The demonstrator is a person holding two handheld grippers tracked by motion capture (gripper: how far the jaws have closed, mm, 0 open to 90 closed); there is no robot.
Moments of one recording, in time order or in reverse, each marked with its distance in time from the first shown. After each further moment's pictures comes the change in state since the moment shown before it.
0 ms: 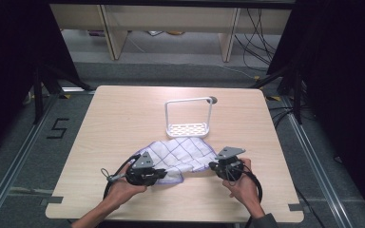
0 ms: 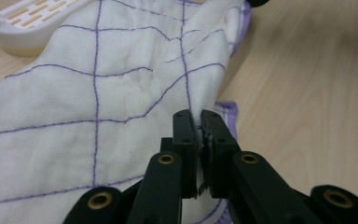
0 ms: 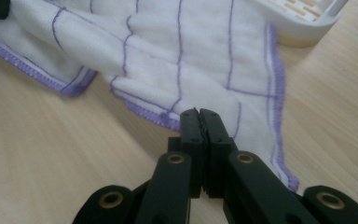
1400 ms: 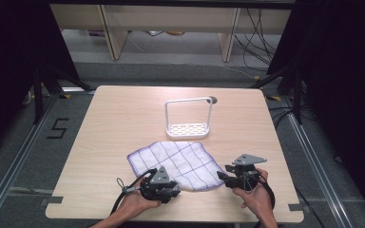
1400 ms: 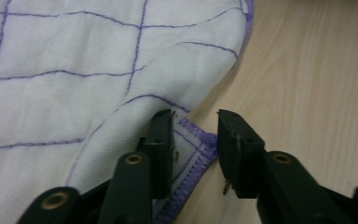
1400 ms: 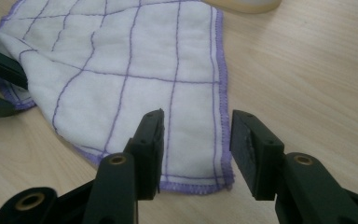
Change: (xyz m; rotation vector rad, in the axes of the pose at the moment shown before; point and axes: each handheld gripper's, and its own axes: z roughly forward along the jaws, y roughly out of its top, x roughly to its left) left arm -0.041 -0.010 0.039 0.084 -0.054 0.056; right arm -0.008 -0.036 -0.027 -0.066 -0.019 0.198
